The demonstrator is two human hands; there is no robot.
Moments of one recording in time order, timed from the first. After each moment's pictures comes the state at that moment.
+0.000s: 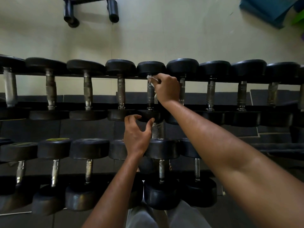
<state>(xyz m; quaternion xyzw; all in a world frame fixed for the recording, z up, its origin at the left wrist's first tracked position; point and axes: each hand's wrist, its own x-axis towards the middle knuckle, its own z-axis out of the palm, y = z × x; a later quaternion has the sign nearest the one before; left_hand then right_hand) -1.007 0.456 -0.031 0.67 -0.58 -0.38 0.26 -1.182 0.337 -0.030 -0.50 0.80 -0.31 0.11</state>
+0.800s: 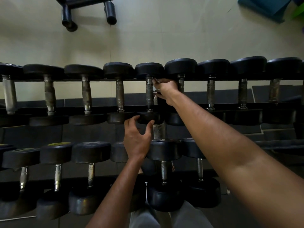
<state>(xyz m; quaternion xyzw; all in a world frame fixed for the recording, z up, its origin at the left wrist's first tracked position) -1.009 0.458 -0.030 0.67 -0.58 -0.37 0.26 -1.196 0.324 -0.018 -0.09 0.72 -0.42 0.54</state>
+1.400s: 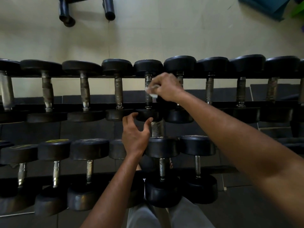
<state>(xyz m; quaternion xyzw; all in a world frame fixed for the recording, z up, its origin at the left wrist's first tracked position) -1.007 0.455 -0.030 0.67 -0.59 -0.38 0.25 -1.209 0.345 0.021 -0.58 0.73 -0.12 0.34</state>
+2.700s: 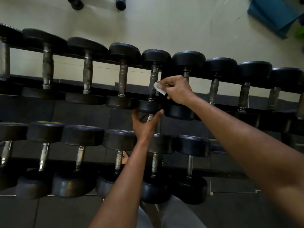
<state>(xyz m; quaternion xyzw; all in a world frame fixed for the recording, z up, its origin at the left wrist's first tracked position) -1.052 0.472 -0.061 0.67 -0.25 -0.59 0.38 -1.218 0.377 0.002 -0.51 0.73 -0.22 0.40</state>
